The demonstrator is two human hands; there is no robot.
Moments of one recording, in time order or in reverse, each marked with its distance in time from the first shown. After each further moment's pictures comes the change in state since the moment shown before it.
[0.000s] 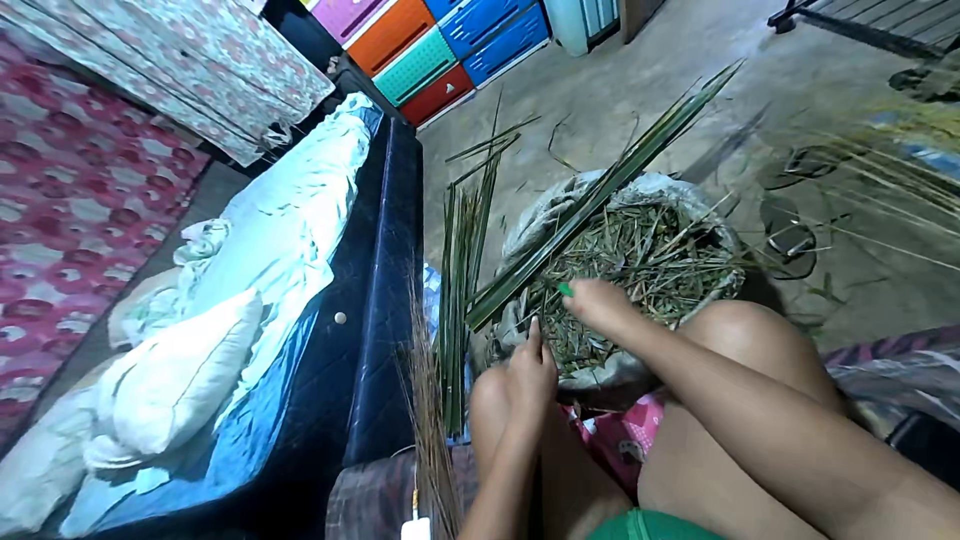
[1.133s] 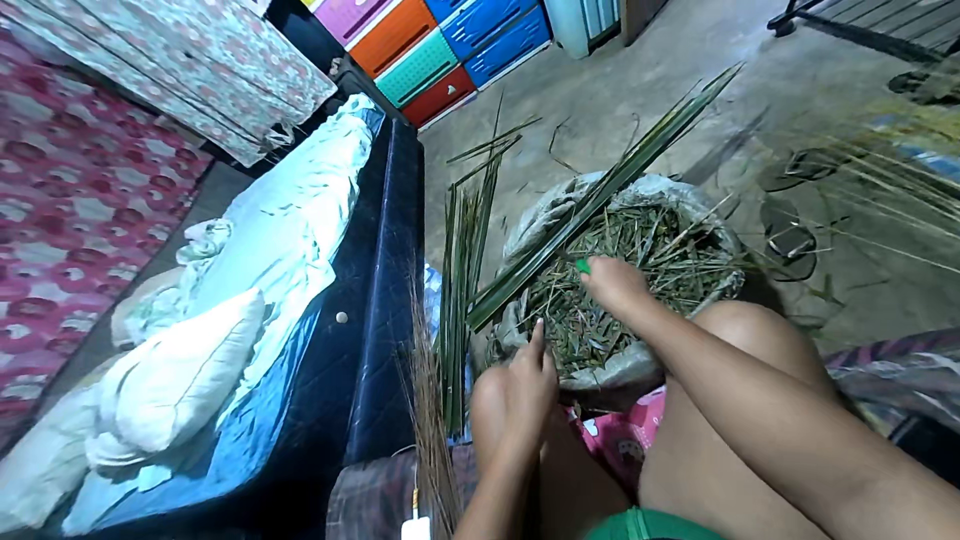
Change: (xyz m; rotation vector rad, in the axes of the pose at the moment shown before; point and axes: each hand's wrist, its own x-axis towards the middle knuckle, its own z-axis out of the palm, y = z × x) left_hand -0.015 0.001 -0.011 -0.069 -0.003 0.067; right_hand 0.010 0.011 -0.019 -0.007 0.164 0.071
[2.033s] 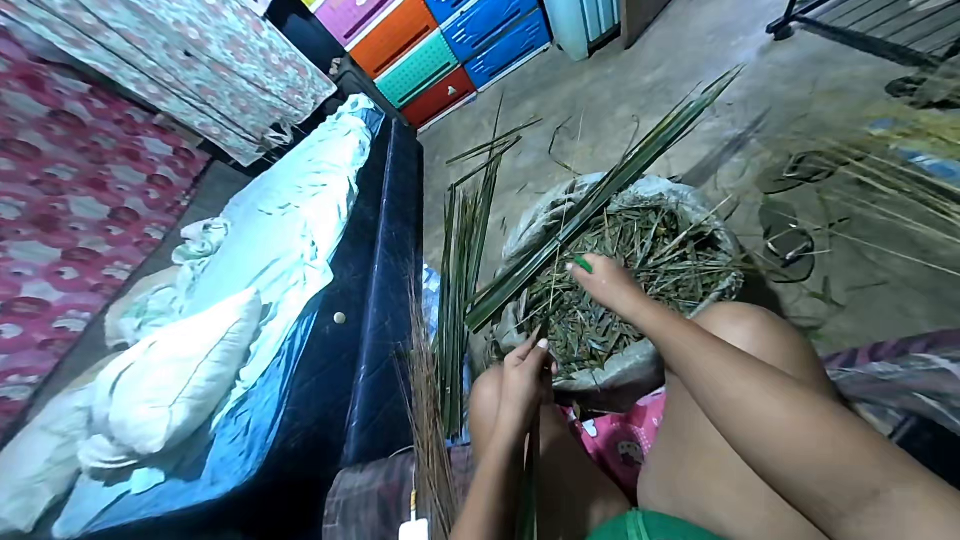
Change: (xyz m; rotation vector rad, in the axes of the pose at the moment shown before) left_hand 0.004 -0.015 0.000 -0.977 -0.158 -0.096; right_hand 0.004 0.007 0.001 0.367 0.013 -0.105
